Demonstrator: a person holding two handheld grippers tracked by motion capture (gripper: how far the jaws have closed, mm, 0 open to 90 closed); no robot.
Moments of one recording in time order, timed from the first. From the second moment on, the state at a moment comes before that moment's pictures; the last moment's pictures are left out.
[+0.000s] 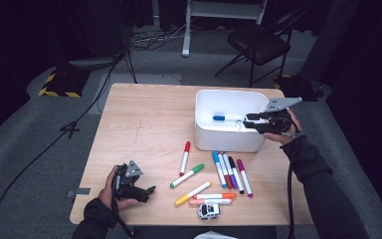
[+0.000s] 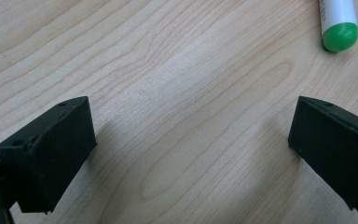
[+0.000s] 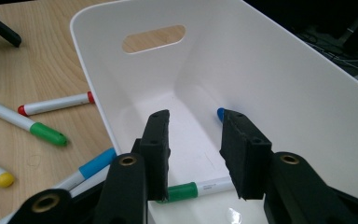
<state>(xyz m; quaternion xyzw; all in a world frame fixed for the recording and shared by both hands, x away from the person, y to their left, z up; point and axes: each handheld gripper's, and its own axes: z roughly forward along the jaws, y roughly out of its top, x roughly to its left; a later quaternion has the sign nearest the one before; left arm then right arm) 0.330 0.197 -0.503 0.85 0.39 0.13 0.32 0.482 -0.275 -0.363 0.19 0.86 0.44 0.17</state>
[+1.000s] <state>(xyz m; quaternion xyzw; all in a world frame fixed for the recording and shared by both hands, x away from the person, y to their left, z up) 0.330 0.198 -0.503 0.85 0.38 0.13 0.32 0.395 -0.282 -0.440 0.20 0.86 0.44 0.16</state>
